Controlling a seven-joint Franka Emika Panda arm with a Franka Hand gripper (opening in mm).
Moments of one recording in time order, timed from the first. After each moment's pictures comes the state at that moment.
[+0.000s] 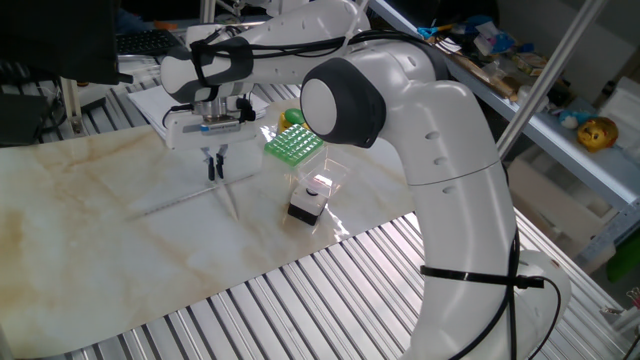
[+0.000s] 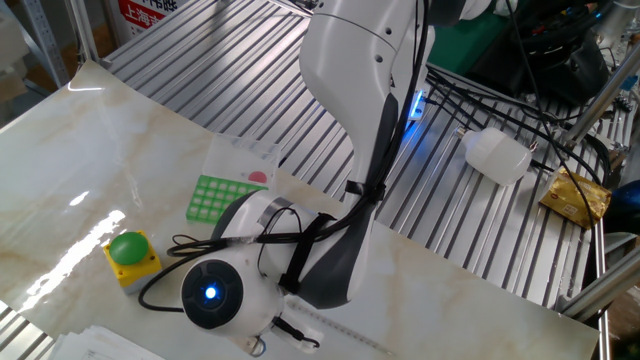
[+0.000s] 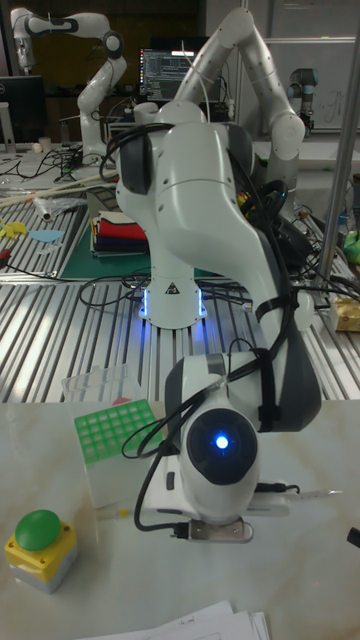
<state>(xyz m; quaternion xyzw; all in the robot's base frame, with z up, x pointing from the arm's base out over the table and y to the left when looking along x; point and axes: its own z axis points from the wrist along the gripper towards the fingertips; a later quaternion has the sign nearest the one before) 0.636 0.065 0.058 -0.02 -0.98 -0.01 0.20</state>
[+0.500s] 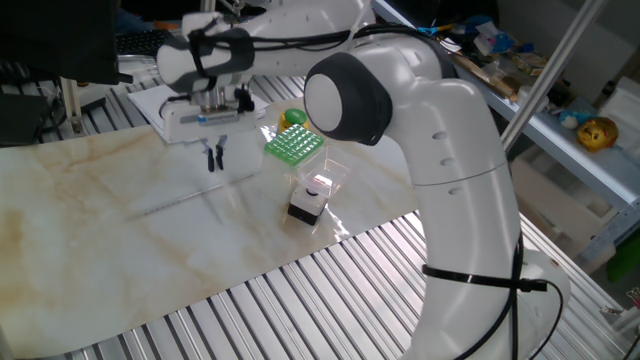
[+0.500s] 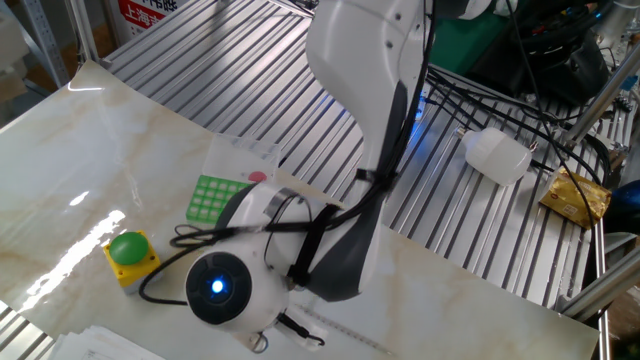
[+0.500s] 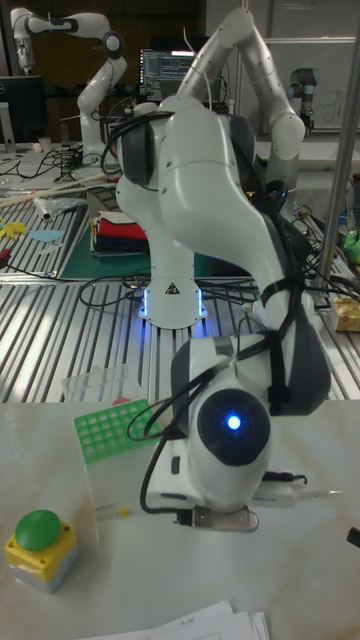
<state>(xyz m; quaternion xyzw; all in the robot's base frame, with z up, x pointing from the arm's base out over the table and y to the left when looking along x) 0.638 0.068 0.083 -0.03 -0.98 0.00 0.19</state>
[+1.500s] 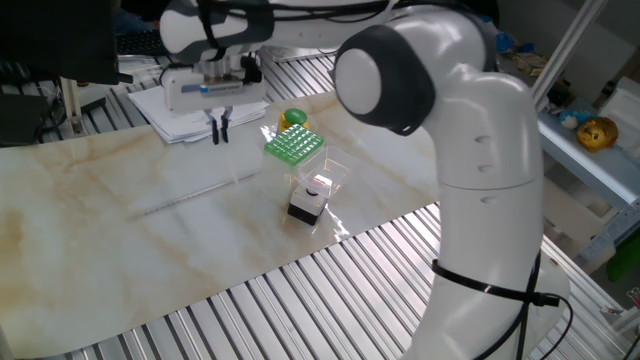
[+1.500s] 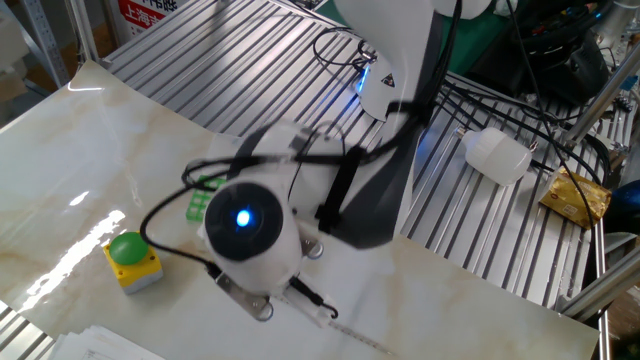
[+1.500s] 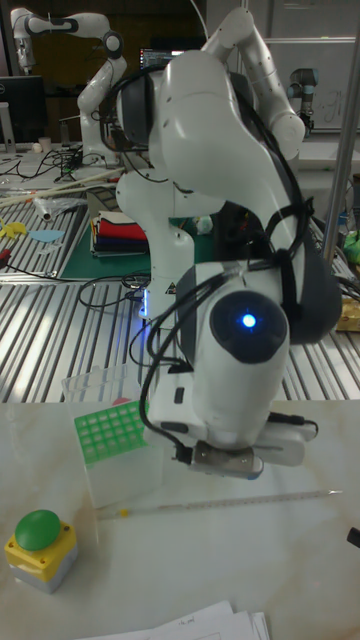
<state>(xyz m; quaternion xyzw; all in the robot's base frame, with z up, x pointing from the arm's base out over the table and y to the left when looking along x) 0.634 0.067 0.166 -0.07 -0.99 0.02 0.15</state>
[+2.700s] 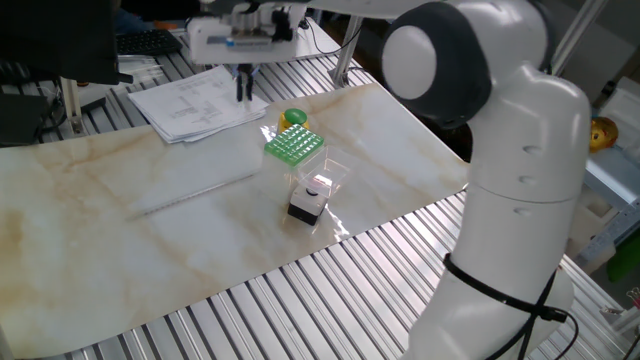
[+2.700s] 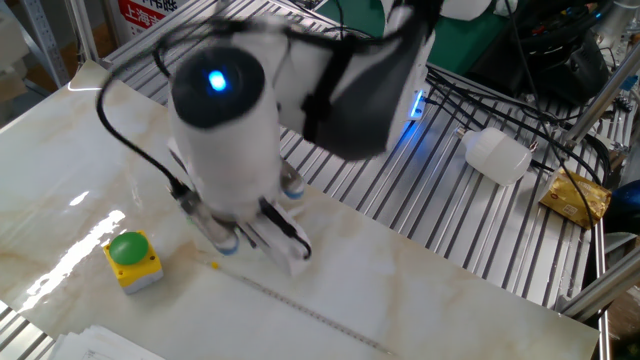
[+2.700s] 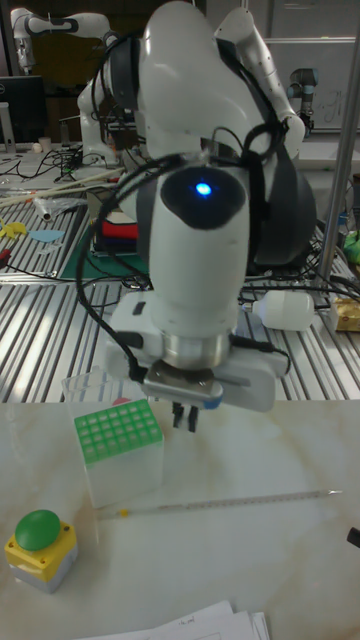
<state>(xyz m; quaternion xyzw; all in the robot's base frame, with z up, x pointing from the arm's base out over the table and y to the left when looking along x) 0.635 0.014 0.278 -0.13 -0.99 0.03 0.08</state>
